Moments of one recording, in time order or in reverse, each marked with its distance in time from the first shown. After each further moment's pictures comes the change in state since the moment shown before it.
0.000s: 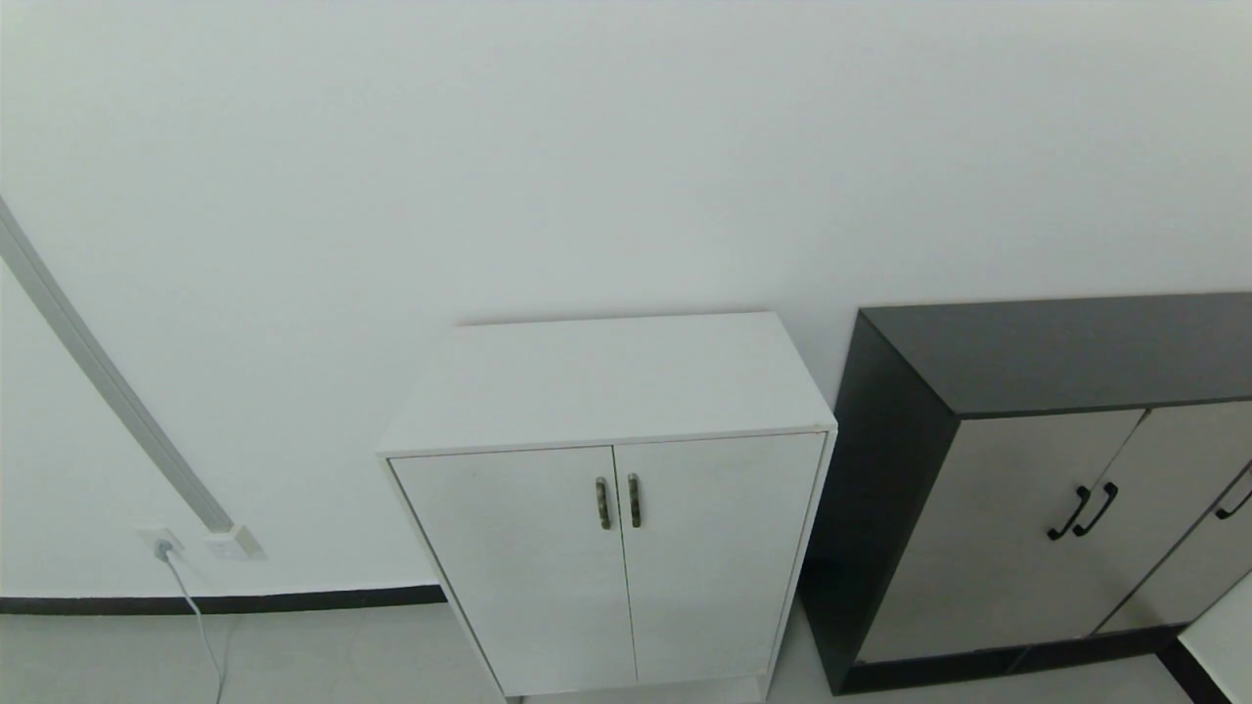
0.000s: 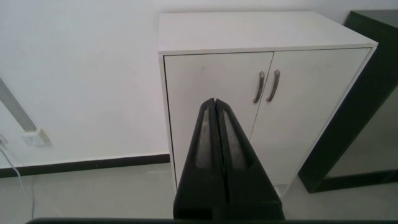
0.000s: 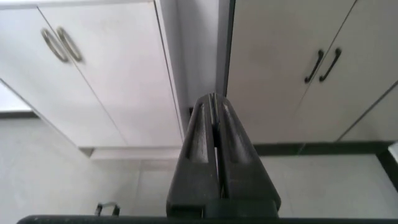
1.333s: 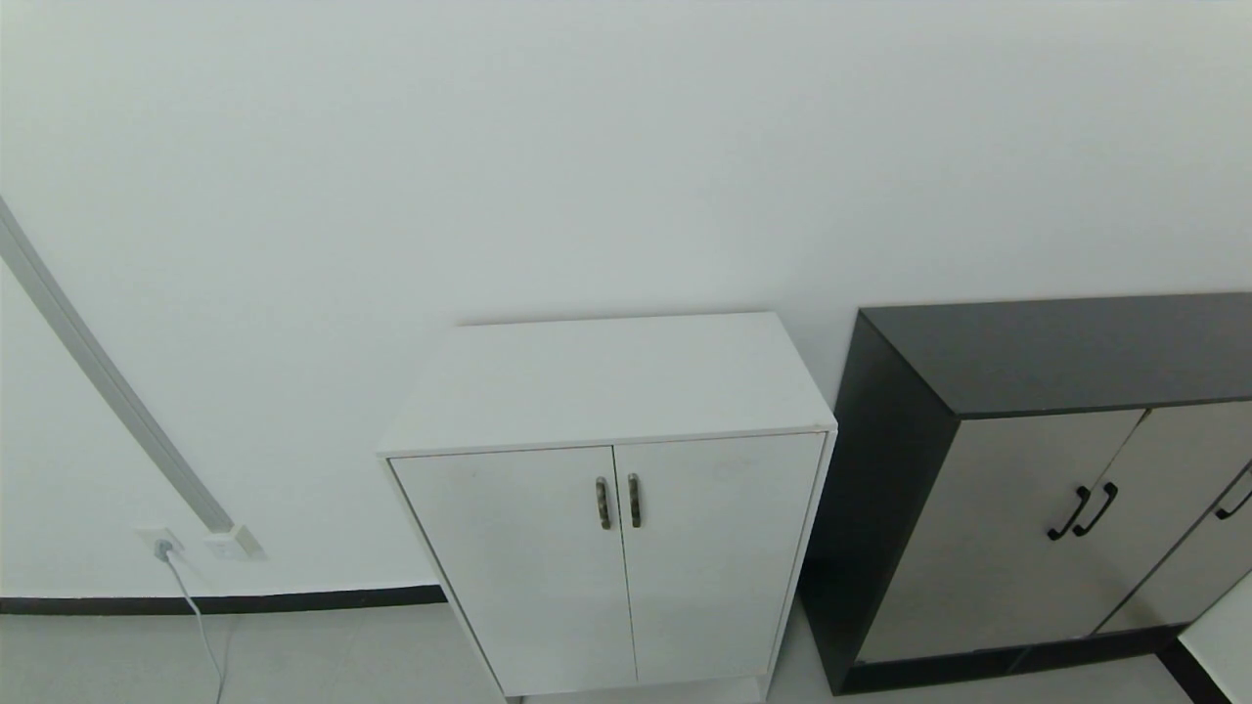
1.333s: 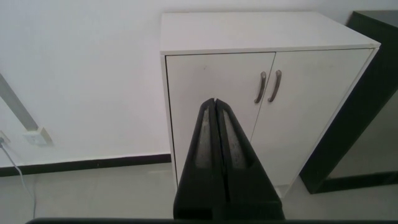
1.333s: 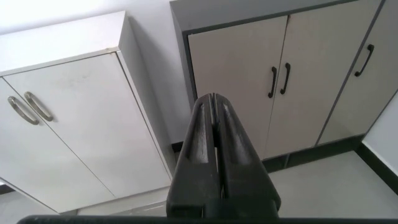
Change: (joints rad) left arm 0.000 0.000 0.000 0.000 0.007 0.002; right arm -0.039 -0.150 0.000 -0.011 -0.148 0.086
